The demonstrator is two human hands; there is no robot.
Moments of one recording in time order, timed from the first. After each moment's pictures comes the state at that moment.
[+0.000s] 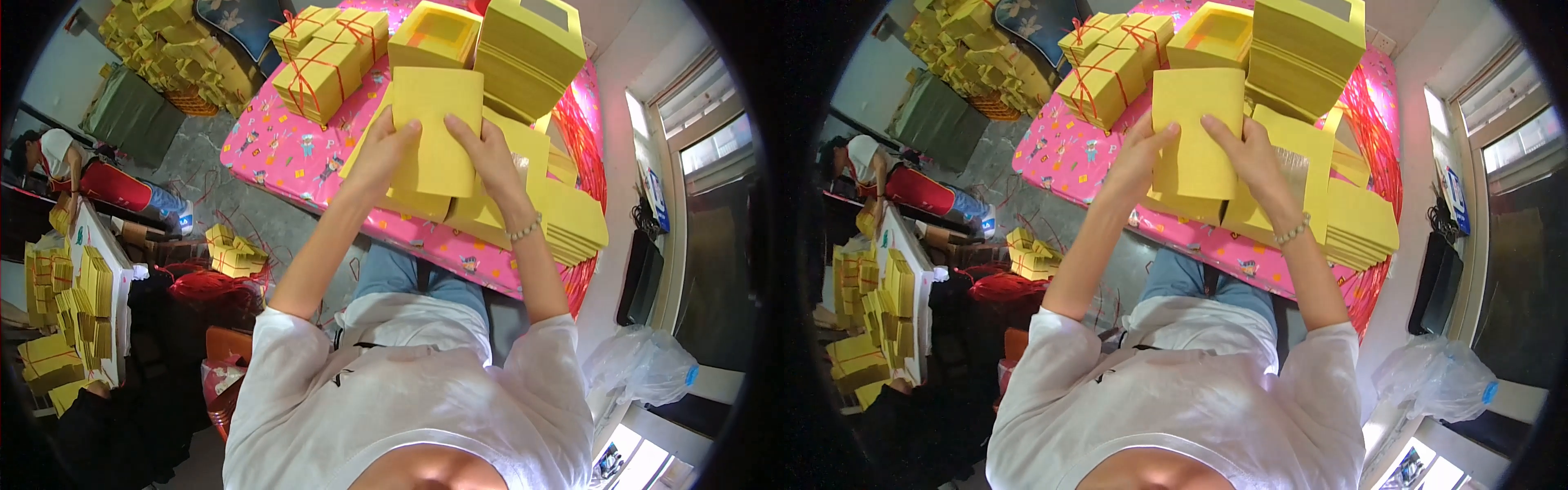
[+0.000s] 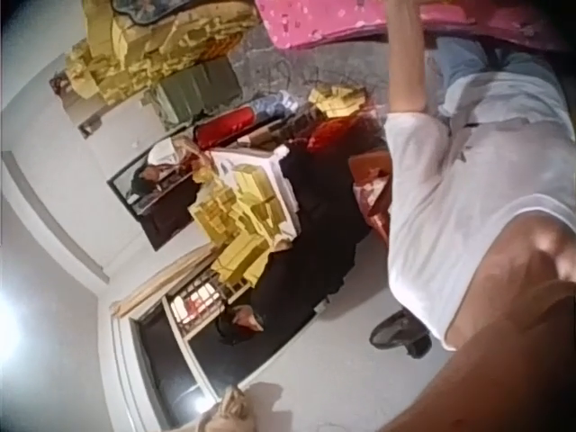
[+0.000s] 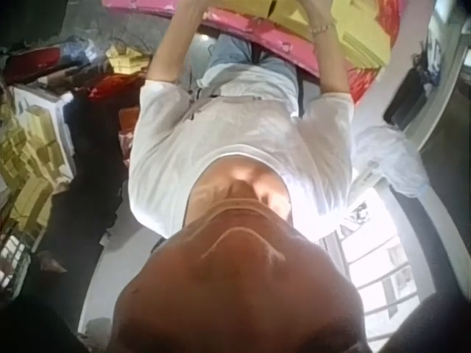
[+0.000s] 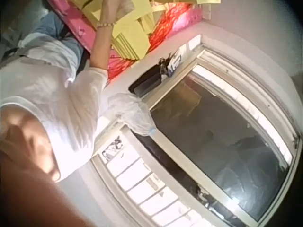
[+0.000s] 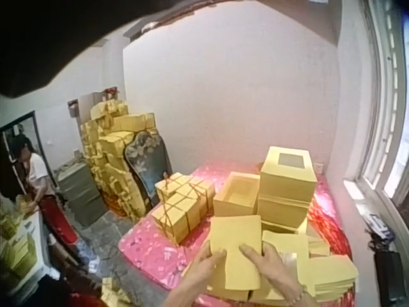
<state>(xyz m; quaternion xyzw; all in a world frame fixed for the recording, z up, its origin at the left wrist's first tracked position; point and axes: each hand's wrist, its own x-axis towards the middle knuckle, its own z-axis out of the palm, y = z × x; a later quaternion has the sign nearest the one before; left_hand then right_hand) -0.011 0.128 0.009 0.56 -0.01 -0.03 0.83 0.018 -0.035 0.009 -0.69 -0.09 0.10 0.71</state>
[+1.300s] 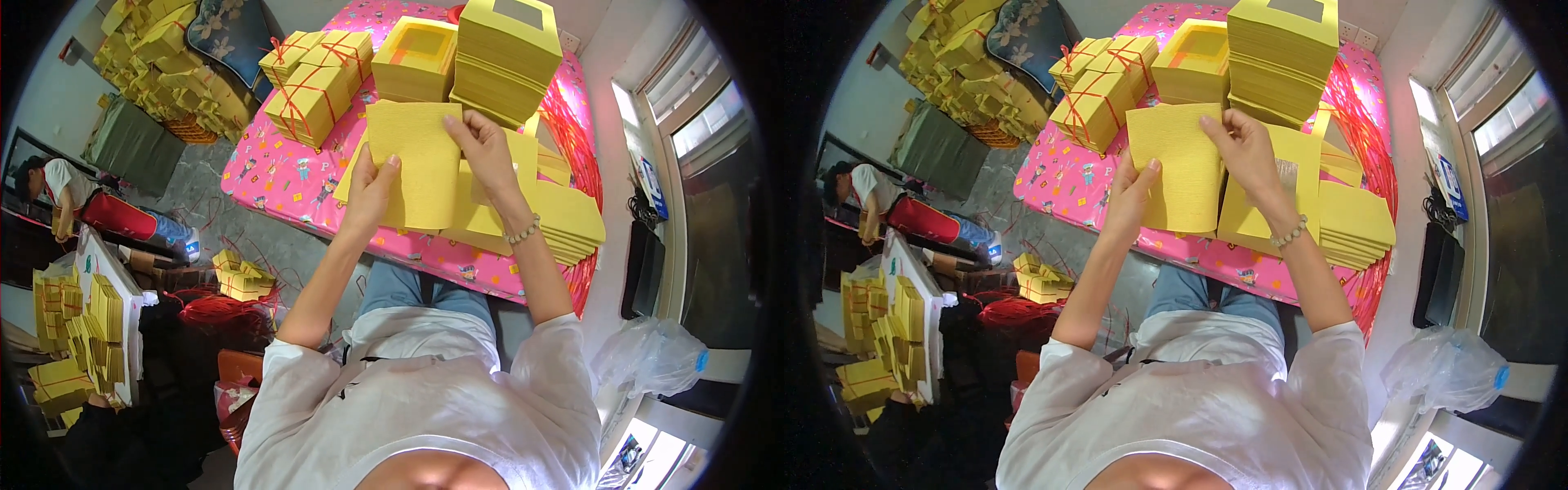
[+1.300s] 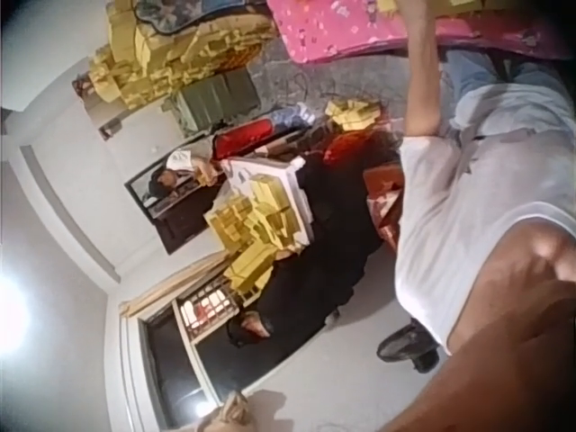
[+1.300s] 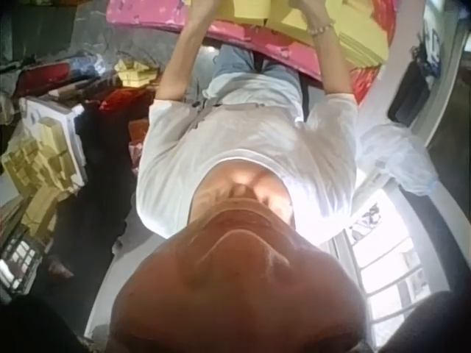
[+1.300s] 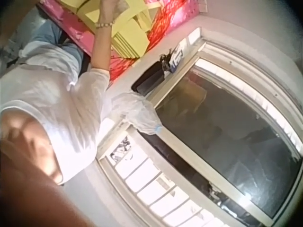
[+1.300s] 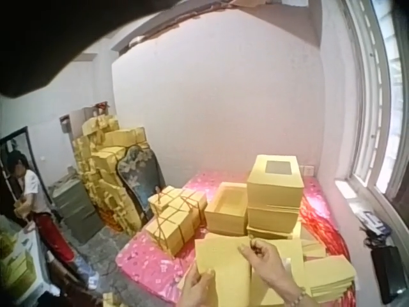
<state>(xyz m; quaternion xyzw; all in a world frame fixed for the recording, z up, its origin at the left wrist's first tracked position) -0.036 0.124 -0.007 0.59 -0.04 0.06 0.80 0.030 -0.050 0.012 -0.72 -0.14 0.02 0.68</state>
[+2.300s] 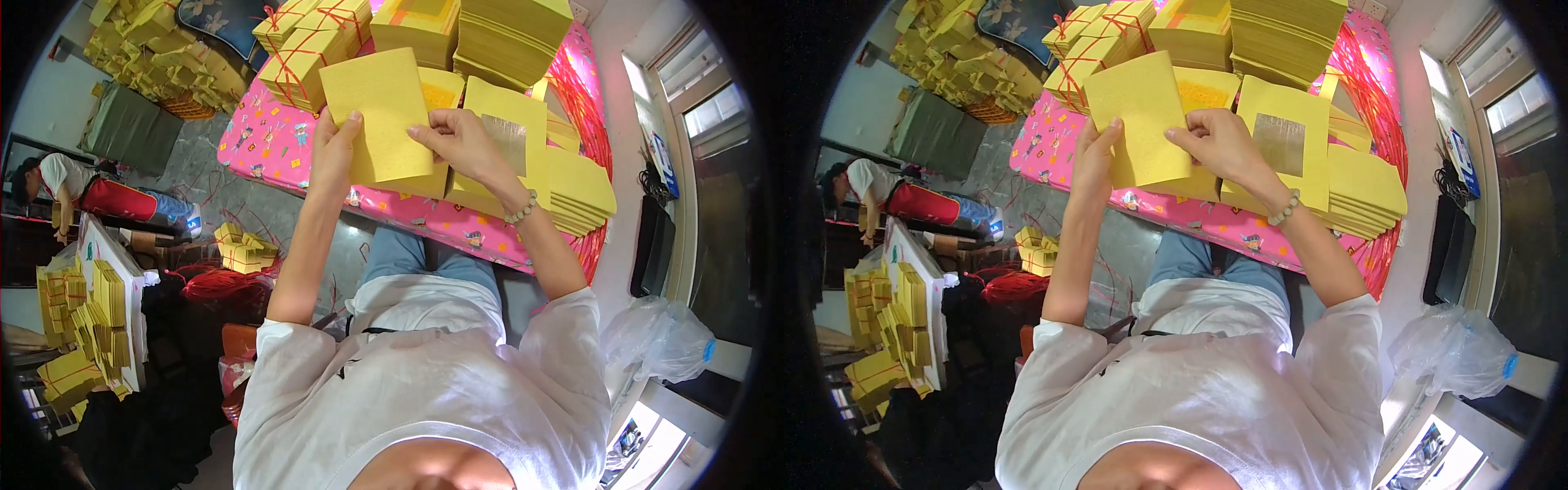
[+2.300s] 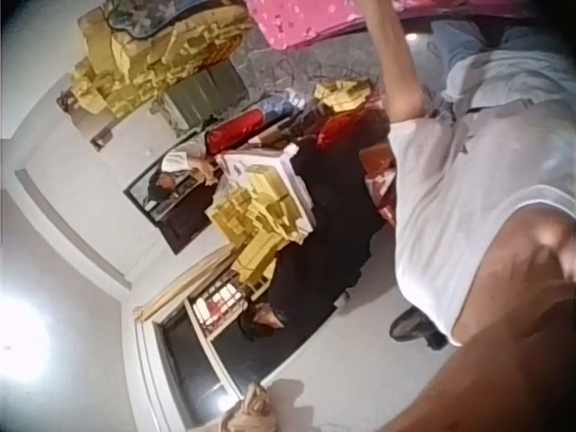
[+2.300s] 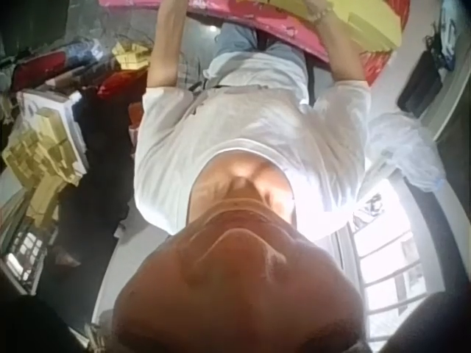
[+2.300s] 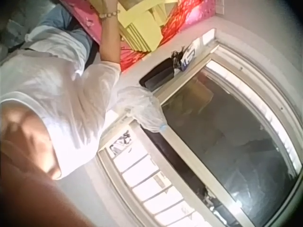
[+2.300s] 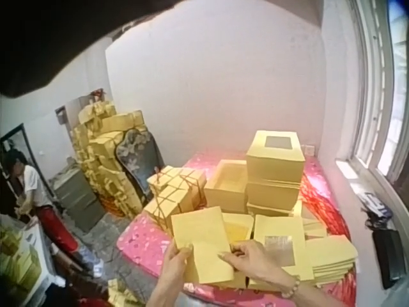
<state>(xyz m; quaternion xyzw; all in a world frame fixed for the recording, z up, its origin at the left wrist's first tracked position) -0.033 0.158 -0.006 0.58 0.05 0.10 0.81 0.003 -0.034 -0.003 -0.80 -0.17 0.18 0.55</state>
